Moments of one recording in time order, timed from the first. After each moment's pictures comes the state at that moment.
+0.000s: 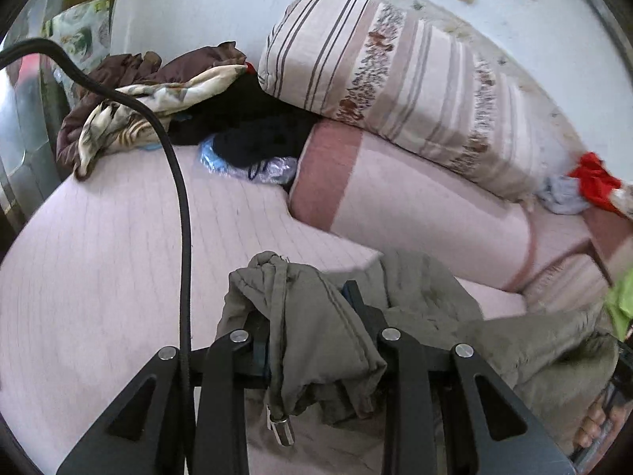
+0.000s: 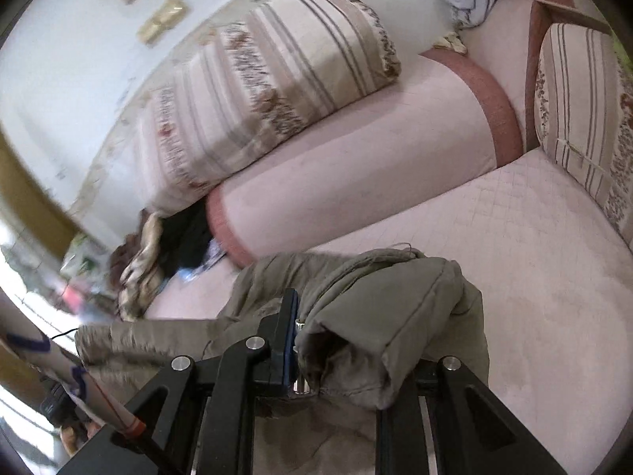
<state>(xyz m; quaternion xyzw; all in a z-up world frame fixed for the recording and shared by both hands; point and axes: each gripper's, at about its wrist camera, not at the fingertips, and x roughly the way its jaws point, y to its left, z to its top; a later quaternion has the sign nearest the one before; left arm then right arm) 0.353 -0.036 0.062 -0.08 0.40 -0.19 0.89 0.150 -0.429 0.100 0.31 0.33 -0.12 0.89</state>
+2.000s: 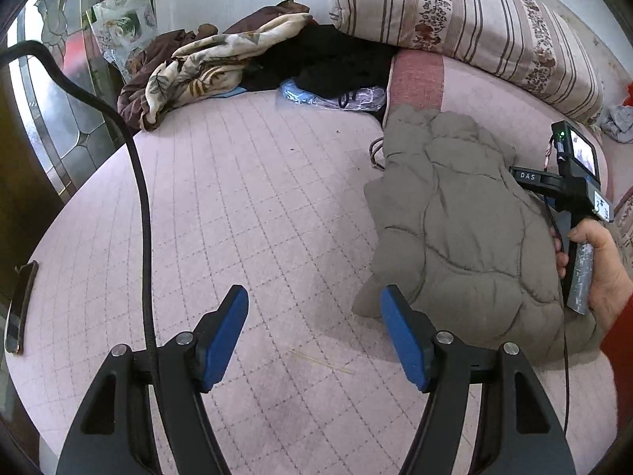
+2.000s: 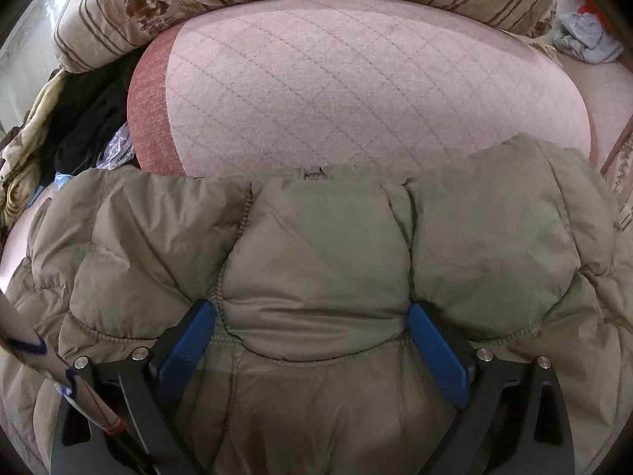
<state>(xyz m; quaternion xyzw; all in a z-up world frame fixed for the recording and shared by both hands) 0.288 0.042 -0.068 0.01 0.41 -0.09 0.91 0.378 -0.316 -0.087 0.10 0.45 -0.19 0.86</state>
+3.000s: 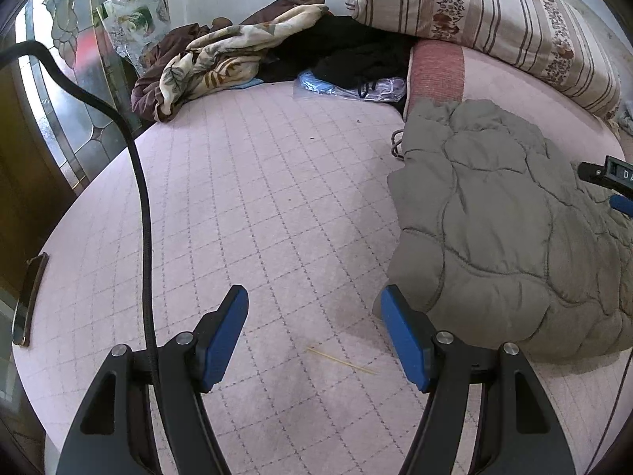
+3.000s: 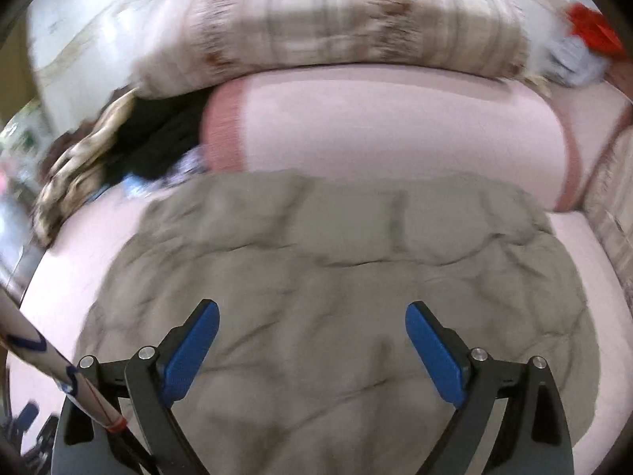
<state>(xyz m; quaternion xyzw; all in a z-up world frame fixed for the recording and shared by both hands) 0.295 0.044 -0.078 0.02 0.43 -0.06 0.90 0.291 -0.252 -0.017 0.08 0.40 -0.13 0.90</state>
